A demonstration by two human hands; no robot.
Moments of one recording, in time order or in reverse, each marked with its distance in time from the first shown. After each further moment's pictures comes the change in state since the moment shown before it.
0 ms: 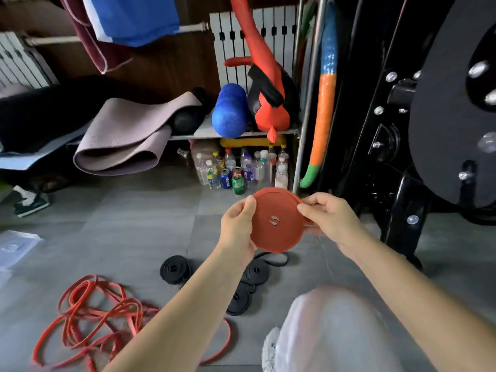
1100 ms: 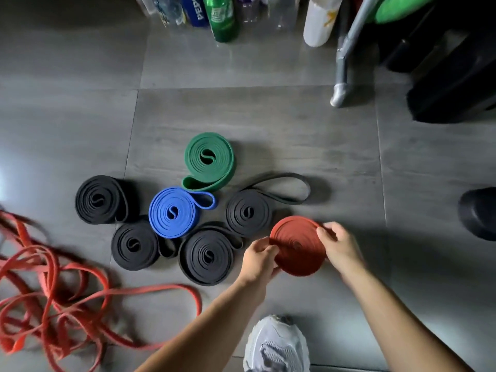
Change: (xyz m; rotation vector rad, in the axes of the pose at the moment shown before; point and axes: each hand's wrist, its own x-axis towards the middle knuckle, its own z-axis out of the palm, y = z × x) left_hand 0.253 -0.350 -0.084 0.270 0.231 -0.729; right_hand 0.144 0.460 0.034 -0.428 0.015 0.605
